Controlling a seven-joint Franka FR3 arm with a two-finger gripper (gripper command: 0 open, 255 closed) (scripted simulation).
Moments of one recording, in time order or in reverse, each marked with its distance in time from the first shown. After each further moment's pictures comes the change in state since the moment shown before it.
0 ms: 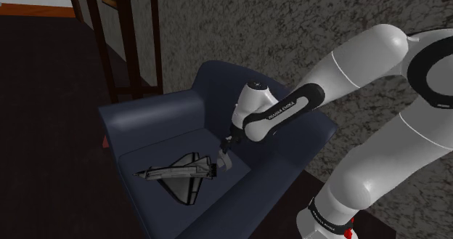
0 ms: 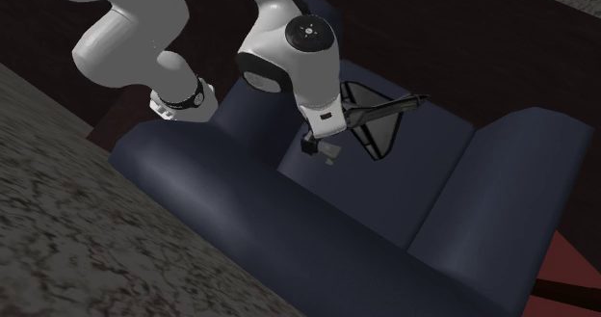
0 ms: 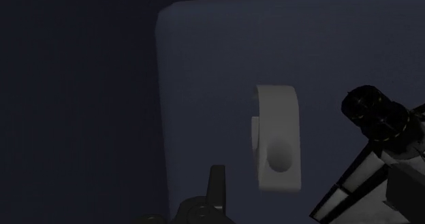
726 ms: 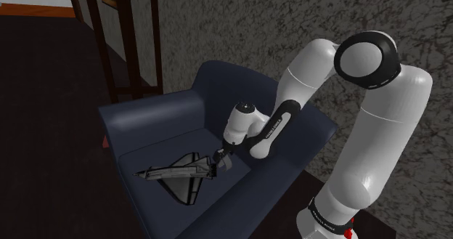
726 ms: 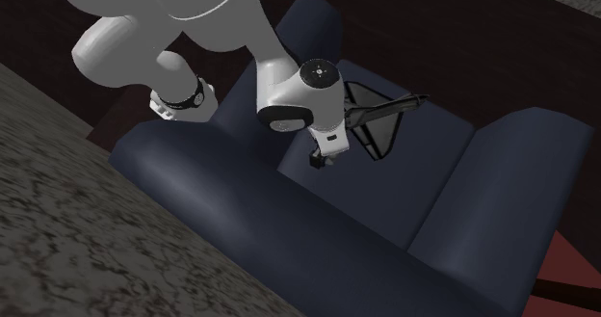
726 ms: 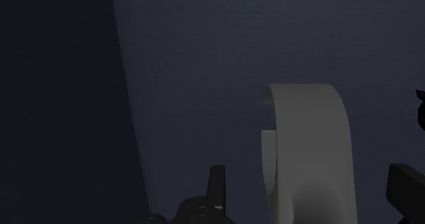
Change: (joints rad) arm -0.013 0.375 -0.092 0.098 -0.571 0.279 0.479
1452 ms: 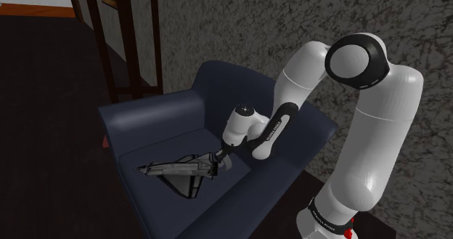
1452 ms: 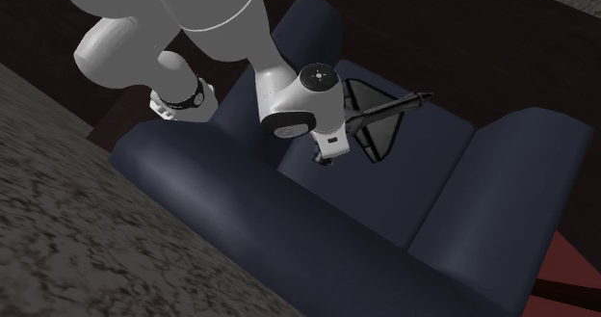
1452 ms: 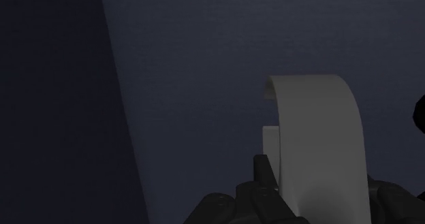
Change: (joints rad) arm 0.076 0.049 -0.099 0.028 -0.121 0.051 0.112
